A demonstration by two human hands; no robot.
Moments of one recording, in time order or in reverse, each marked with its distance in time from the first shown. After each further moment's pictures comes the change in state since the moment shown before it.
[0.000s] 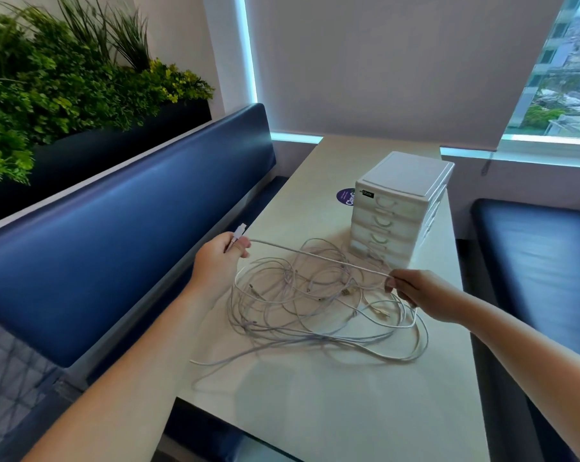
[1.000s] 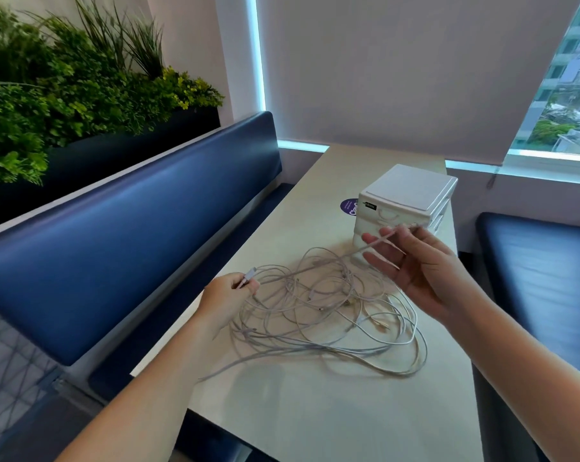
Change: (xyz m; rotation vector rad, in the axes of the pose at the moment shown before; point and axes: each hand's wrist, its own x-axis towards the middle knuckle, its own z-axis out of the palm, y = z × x) left_hand -0.016 -0.037 0.010 0.104 -0.133 -0.178; right_hand -0.019 -0.099 -0.033 1.568 0.183 -0.111
